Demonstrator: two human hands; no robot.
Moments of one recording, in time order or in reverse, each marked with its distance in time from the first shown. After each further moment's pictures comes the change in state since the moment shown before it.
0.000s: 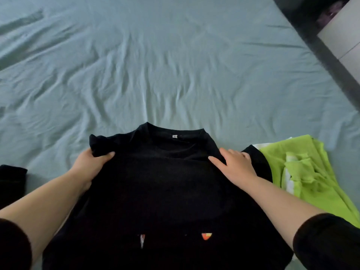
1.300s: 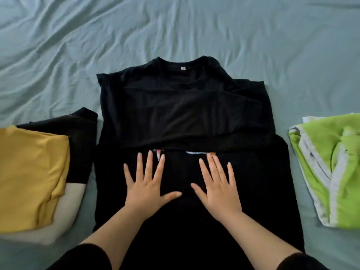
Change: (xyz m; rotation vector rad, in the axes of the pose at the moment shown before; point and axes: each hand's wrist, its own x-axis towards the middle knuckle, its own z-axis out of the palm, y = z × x) left_hand -0.129 -0.159 -0.001 1.350 -0.009 0.388; right_hand -0.161 -0.139 0.105 -0.052 0.008 -0.290
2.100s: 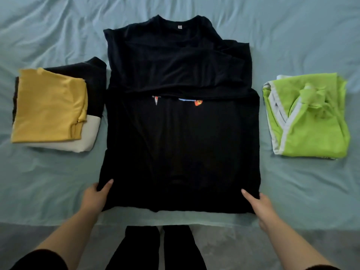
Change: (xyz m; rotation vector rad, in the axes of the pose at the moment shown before) left_hand -0.217 -0.070 0.026 -1.039 -0.048 -0.869; right_hand -0.239 0.094 -0.010 1.099 -0.153 1.158
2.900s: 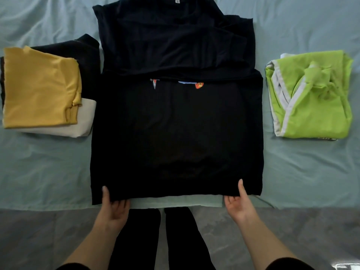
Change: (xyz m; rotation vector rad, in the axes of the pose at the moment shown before) left_hand -0.041 -0.058 0.035 -1.150 -0.178 -0.639; right_hand -0.042 0.036 0.043 0.950 -0.139 0.398
